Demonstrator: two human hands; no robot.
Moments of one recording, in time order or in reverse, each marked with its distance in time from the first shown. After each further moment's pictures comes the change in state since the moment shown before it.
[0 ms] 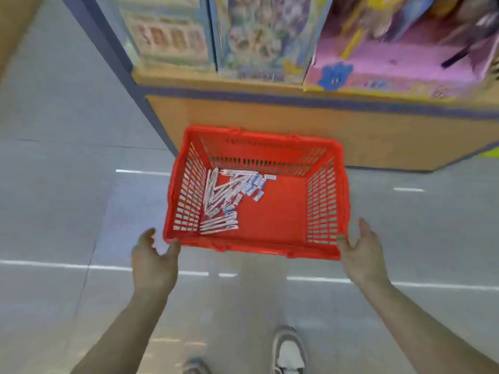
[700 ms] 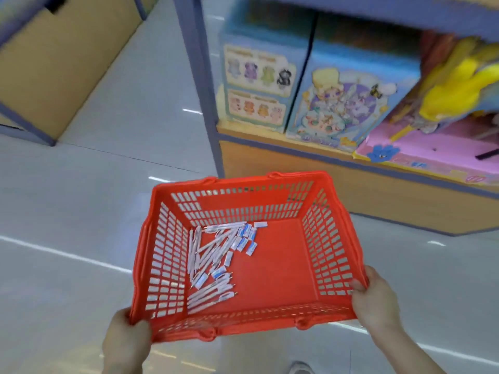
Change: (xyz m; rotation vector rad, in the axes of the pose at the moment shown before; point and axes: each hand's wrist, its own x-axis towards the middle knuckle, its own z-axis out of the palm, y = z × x) left_hand -0.038 -0.017 -0.145 -0.031 0.103 -0.463; right_hand -0.056 -0.105 -0.025 -0.043 -0.106 -0.017
